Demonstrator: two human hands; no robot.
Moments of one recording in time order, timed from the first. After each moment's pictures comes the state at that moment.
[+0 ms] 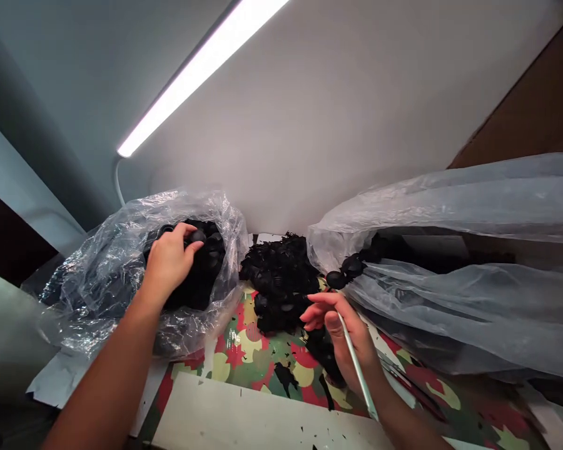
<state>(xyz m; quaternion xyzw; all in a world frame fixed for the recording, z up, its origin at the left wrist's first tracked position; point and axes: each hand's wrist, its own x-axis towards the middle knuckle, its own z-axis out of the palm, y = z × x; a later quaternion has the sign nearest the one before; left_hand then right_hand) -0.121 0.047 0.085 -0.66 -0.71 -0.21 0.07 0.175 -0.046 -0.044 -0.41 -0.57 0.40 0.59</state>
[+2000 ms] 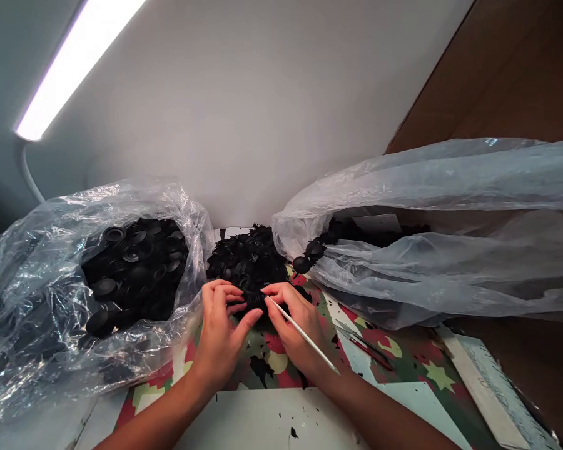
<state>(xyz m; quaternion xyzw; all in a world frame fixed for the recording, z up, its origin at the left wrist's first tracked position) -0.008 -0.025 -0.023 -0.63 -0.48 -0.51 -0.33 0.151 -0.042 -0.031 -0.50 -0.66 0.21 0.52</state>
